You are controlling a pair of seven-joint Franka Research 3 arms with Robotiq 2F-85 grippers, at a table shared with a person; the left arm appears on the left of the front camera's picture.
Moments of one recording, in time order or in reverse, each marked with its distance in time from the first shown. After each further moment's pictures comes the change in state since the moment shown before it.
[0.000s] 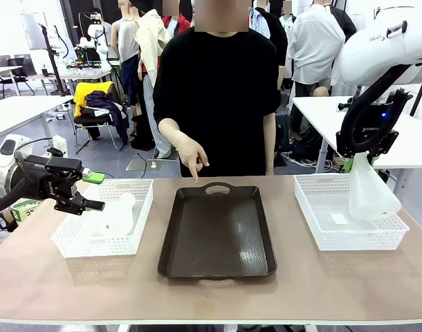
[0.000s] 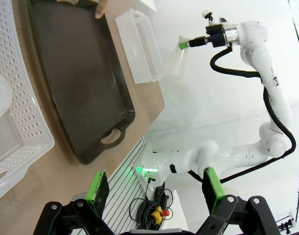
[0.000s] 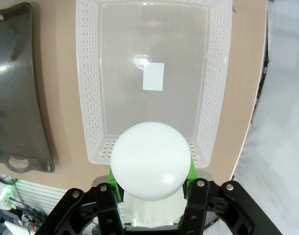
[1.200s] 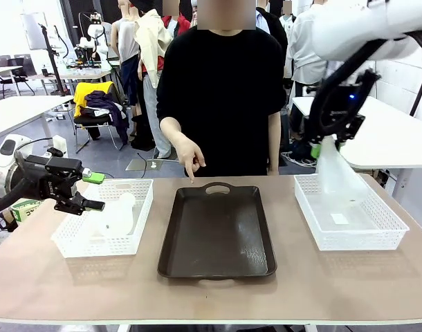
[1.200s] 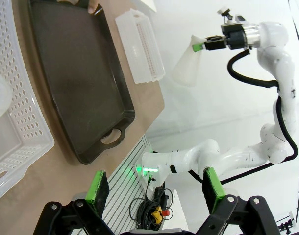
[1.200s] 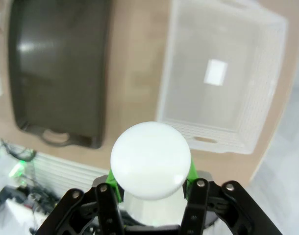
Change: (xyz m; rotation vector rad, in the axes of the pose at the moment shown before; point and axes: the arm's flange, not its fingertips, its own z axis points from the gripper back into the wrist) left arm 0.000 0.000 0.000 0.000 0.001 0.000; right arm -0.016 0.112 0.057 0.075 -0.002 0.132
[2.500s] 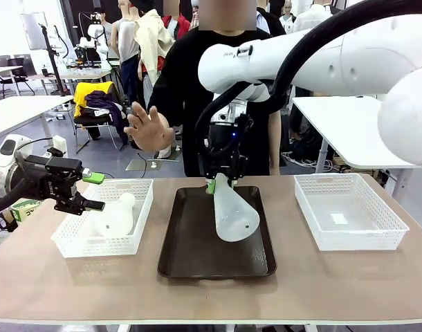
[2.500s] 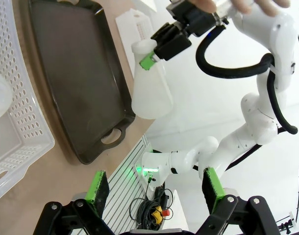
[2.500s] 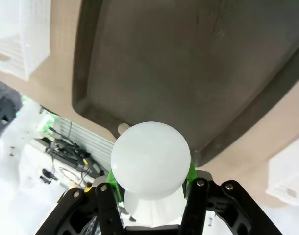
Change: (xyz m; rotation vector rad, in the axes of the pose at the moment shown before) left arm 0.000 0.000 0.000 0.001 -0.001 0.000; right arm 0.110 0.193 -0.142 0.182 0.388 0.214
